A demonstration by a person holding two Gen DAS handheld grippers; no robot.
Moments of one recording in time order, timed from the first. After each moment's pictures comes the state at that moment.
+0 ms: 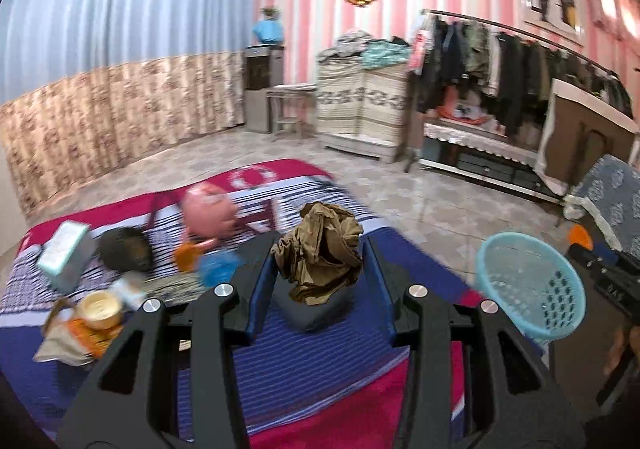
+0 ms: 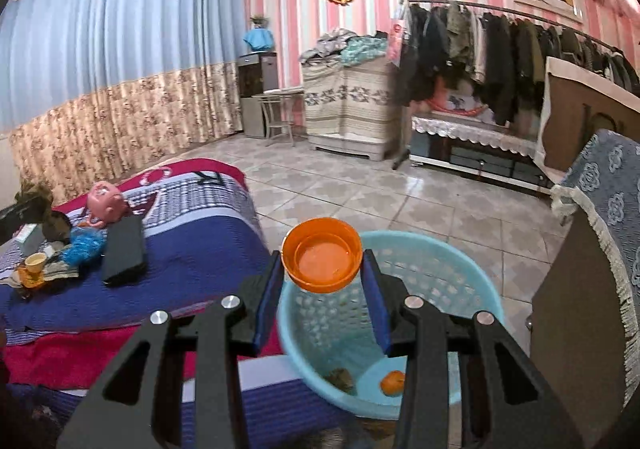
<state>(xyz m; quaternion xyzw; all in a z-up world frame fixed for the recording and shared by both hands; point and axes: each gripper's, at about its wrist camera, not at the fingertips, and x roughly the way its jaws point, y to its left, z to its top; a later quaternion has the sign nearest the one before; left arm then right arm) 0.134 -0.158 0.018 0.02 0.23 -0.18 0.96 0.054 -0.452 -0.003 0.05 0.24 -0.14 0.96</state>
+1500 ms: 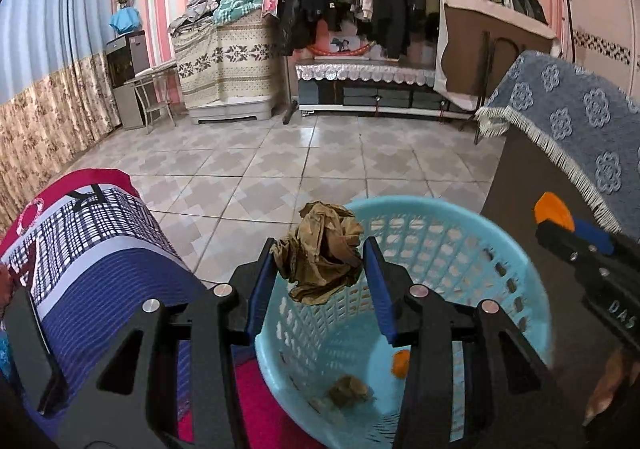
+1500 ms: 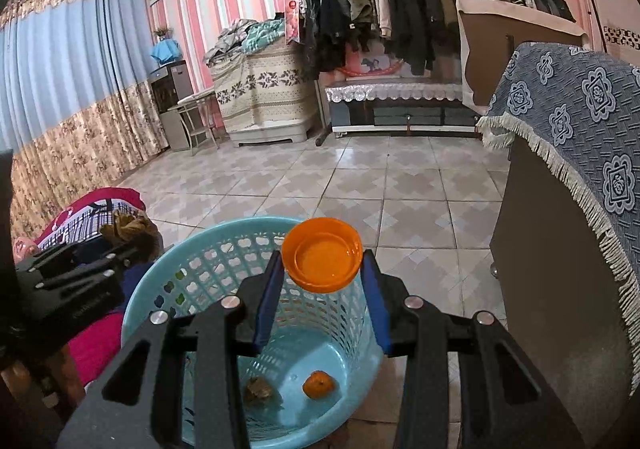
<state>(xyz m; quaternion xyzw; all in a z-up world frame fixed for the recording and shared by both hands) 0.173 -0.443 -0.066 0.13 0.28 -0.35 0.88 0.043 -0.590 -0.054 0.16 0.25 -0.26 0.92</state>
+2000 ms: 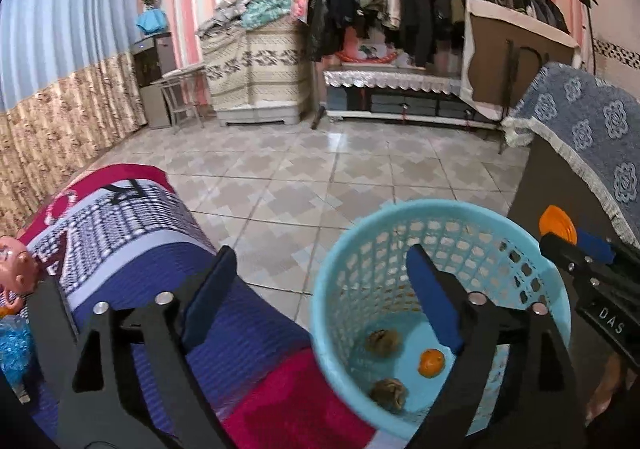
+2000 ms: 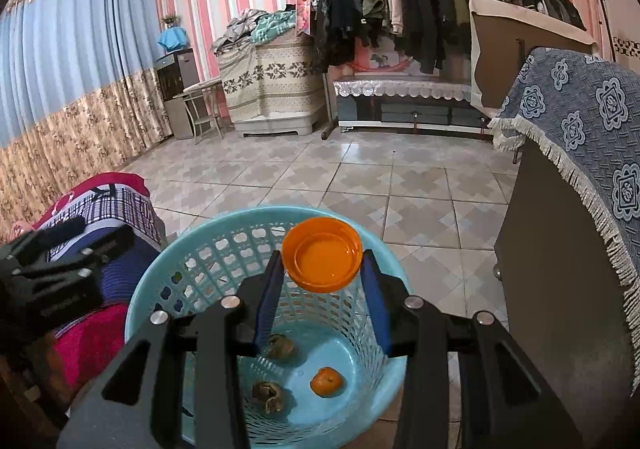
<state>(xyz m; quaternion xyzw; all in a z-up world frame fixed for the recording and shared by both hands) 0.178 -0.404 -0.052 0.12 0.27 -0.30 0.91 0.055 -0.574 -0.058 0.14 0.26 -0.25 0.92</state>
